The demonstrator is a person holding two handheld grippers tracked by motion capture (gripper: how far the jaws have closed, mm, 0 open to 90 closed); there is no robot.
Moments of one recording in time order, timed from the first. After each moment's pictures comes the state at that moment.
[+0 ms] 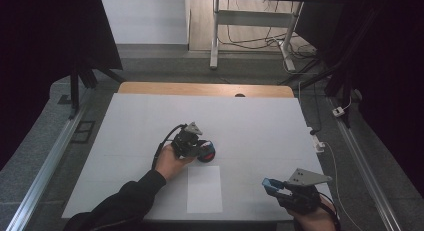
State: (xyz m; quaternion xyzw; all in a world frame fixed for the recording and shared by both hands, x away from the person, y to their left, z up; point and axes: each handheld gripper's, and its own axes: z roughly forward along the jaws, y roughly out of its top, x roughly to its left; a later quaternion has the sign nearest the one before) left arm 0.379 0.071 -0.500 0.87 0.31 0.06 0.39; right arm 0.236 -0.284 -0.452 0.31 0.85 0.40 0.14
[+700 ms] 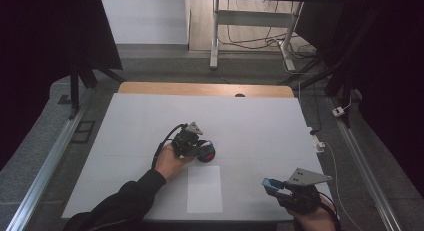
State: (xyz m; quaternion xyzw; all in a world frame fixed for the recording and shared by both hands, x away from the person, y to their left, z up) left arm 0.379 0.070 -0.497 0.87 0.31 0.06 0.38; right arm 0.237 -0.284 -0.452 0.31 0.85 0.40 0.14
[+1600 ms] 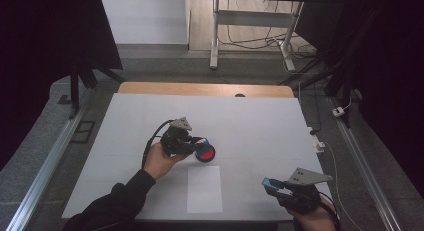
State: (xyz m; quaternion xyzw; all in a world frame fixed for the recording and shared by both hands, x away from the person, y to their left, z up) left arm 0.362 0.098 -0.462 0.85 0.29 0.03 0.43; right arm 0.237 -0.284 -0.452 0.31 0.85 0.40 0.14
